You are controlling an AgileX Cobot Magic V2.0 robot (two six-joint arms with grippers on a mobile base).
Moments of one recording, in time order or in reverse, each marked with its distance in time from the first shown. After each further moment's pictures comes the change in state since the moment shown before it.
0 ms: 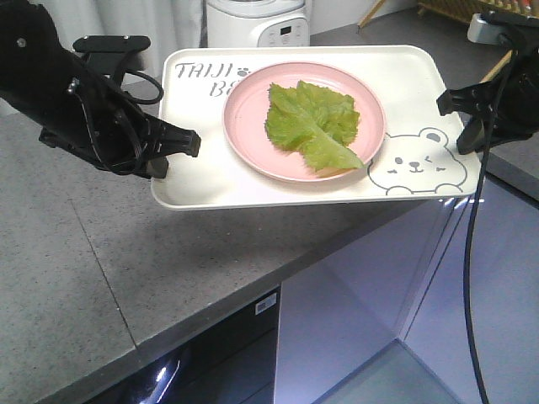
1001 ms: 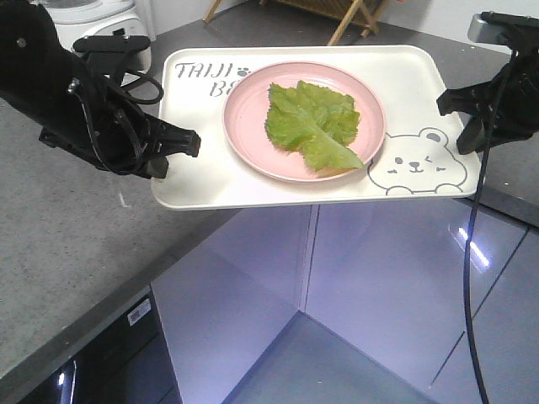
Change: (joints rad) left arm 0.000 0.000 0.000 0.000 0.000 0.000; right arm 0.000 0.000 0.000 0.000 0.000 0.000
